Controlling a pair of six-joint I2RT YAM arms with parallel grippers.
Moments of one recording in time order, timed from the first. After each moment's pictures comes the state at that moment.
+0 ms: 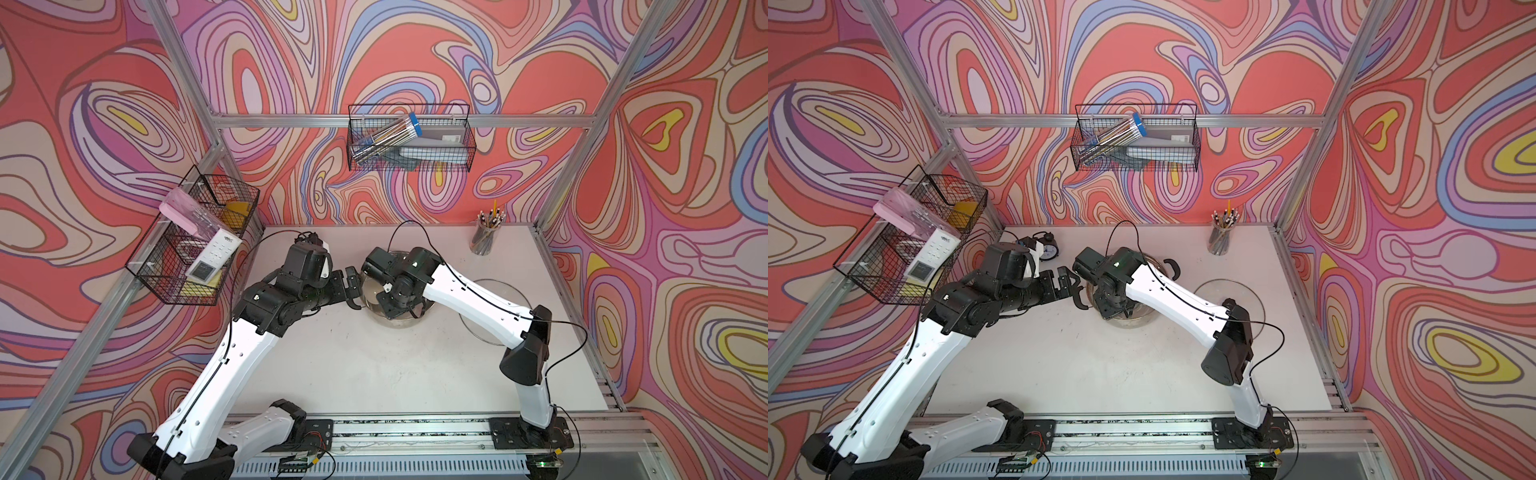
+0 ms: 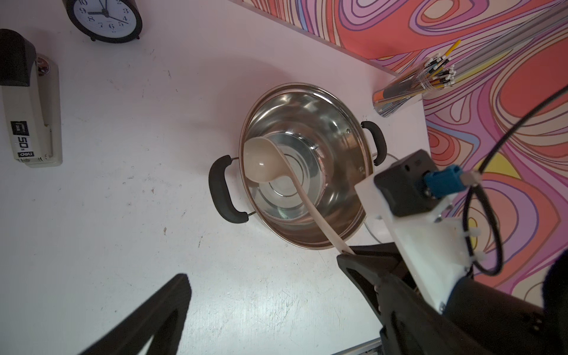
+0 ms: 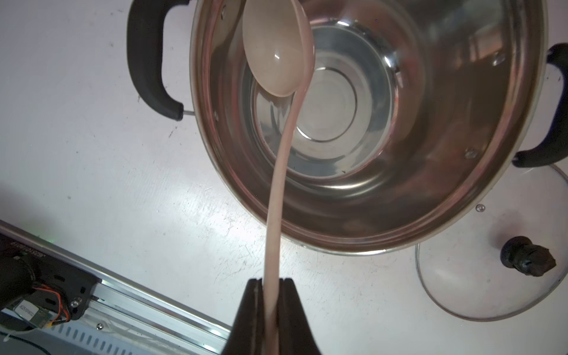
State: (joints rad) left arm -0.45 1.11 1.36 -1.01 0.03 -0.63; right arm 0.98 2.00 2.11 -1.44 0.15 0.45
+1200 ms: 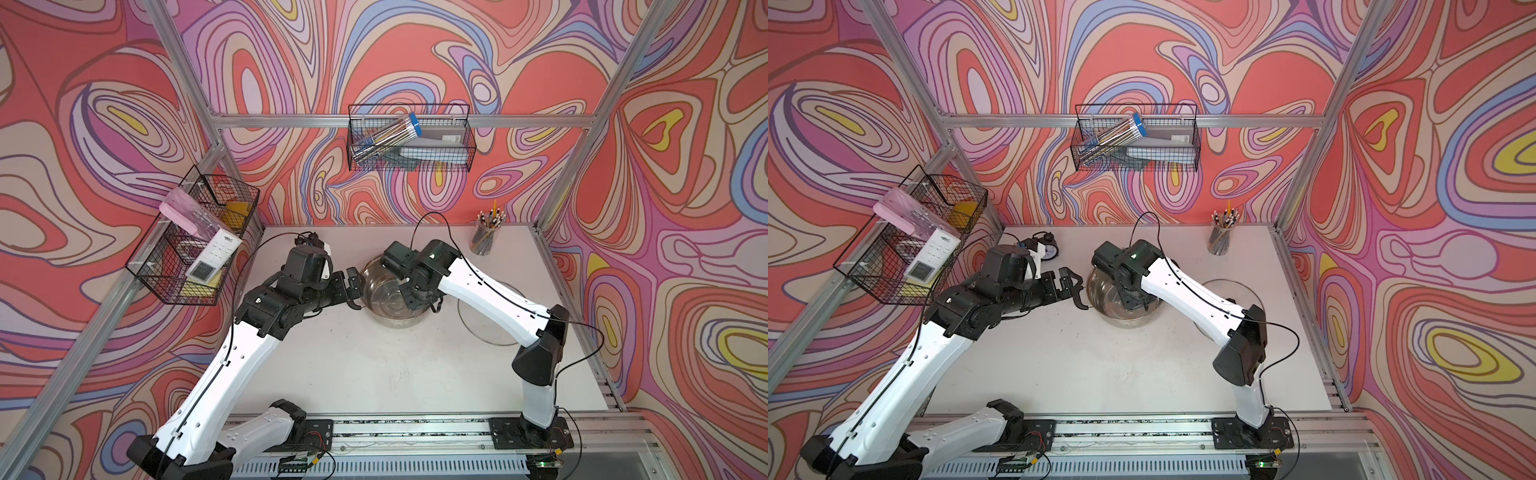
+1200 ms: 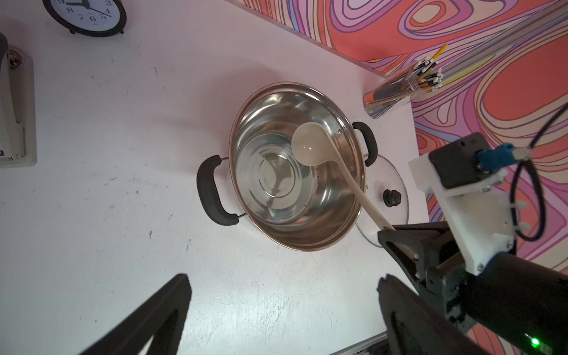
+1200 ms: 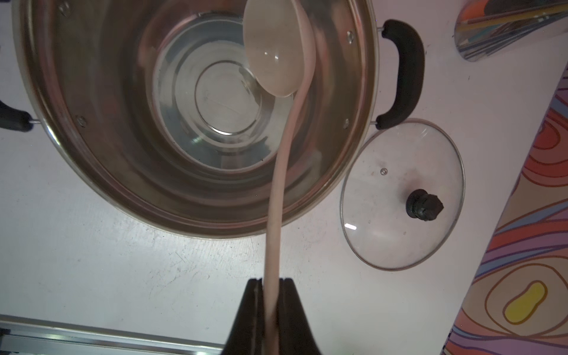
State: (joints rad) left arm -0.45 1.09 1.31 -0.95 0.07 -0.65; right arm 0.89 1.97 2.10 -1.52 0.32 0.47
